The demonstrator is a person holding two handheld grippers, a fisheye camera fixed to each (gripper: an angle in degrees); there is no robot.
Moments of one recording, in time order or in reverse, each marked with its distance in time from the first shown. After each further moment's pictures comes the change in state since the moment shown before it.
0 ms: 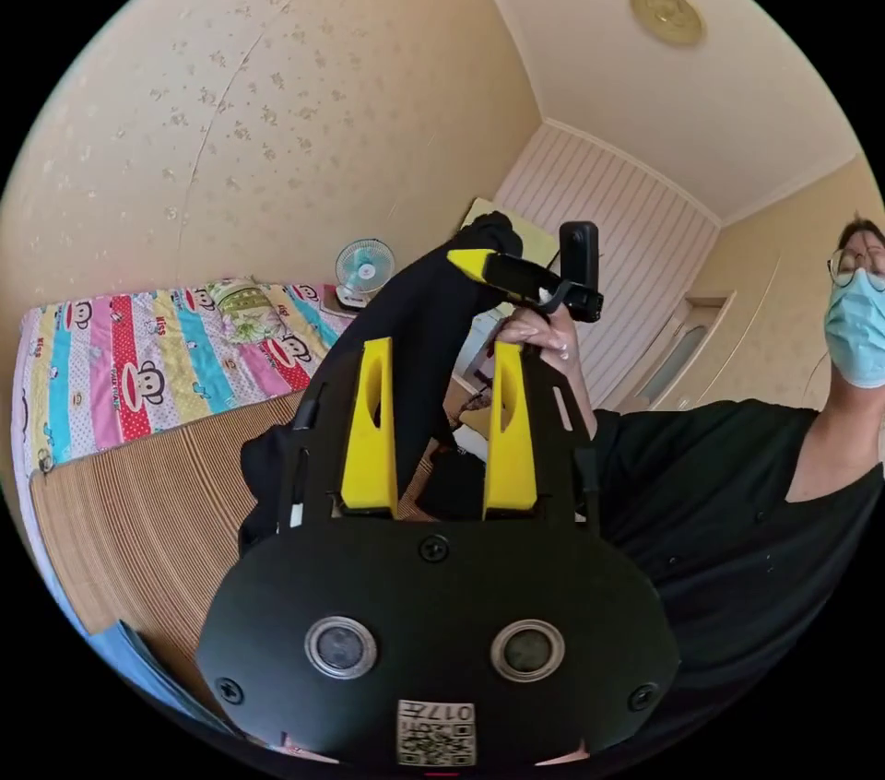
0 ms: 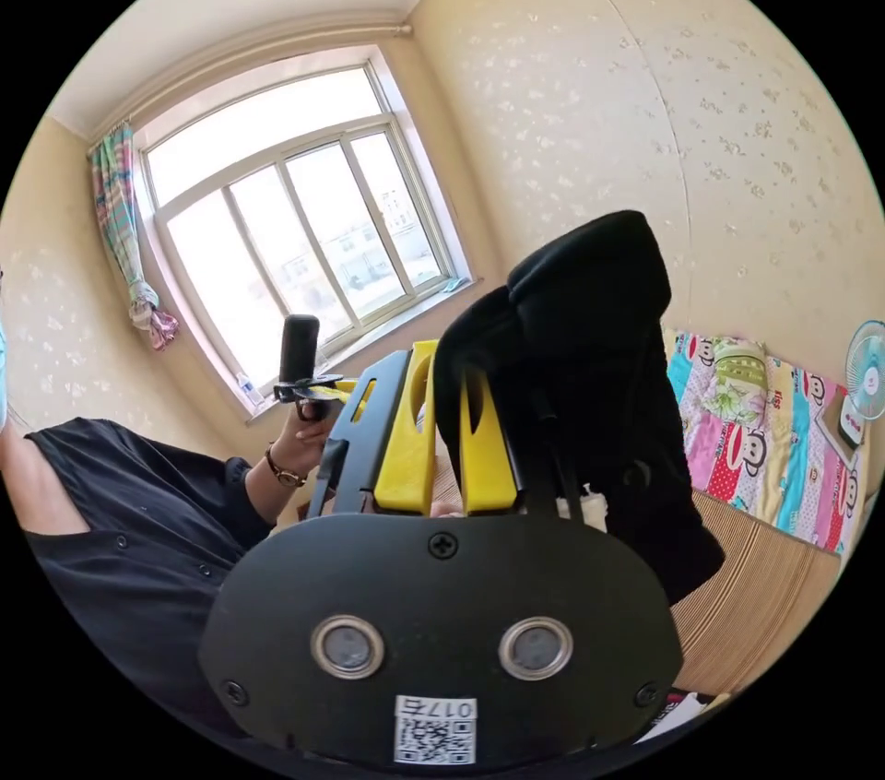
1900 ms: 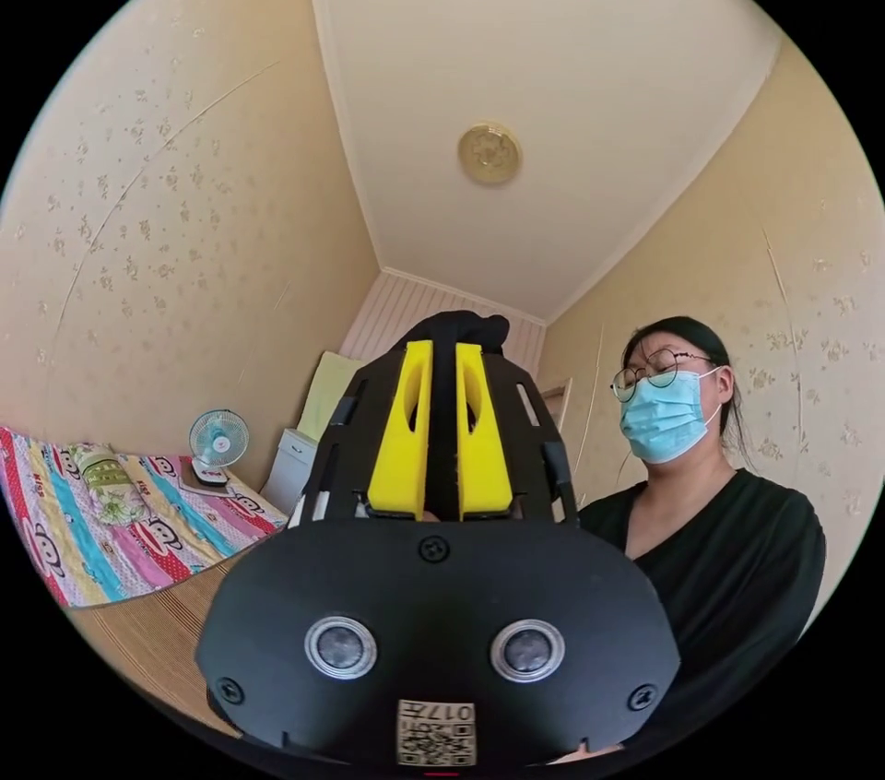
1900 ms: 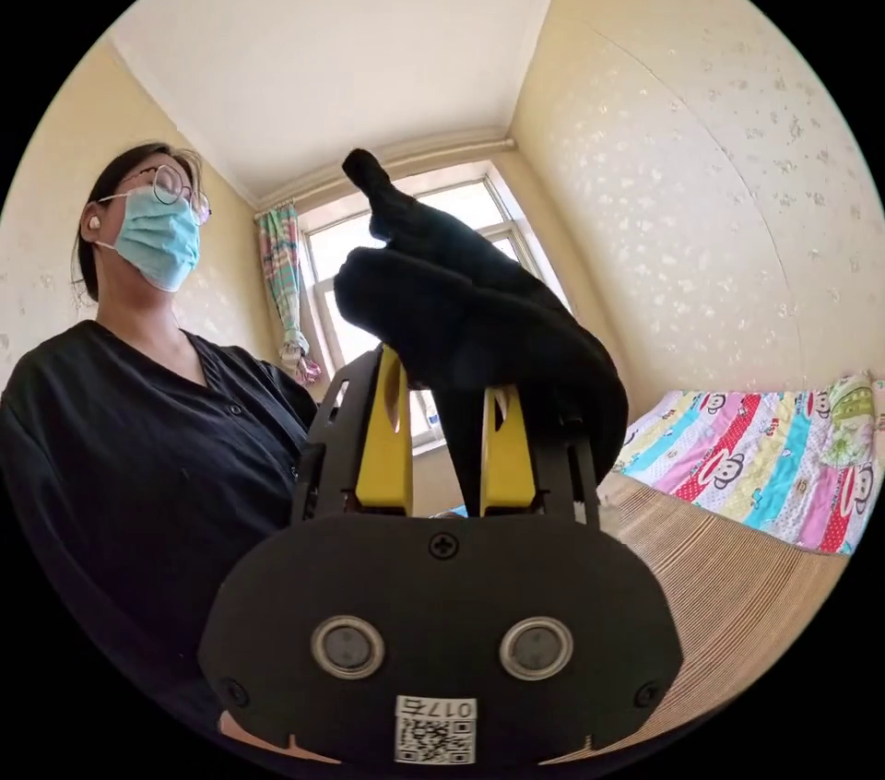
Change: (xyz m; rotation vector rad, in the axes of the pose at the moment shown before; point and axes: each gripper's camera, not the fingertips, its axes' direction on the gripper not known) left arm -0.056 -0.053 -0.210 0.524 0.517 0.177; right arm 0.071 0.295 -0.097 0.416 -0.426 -0.140
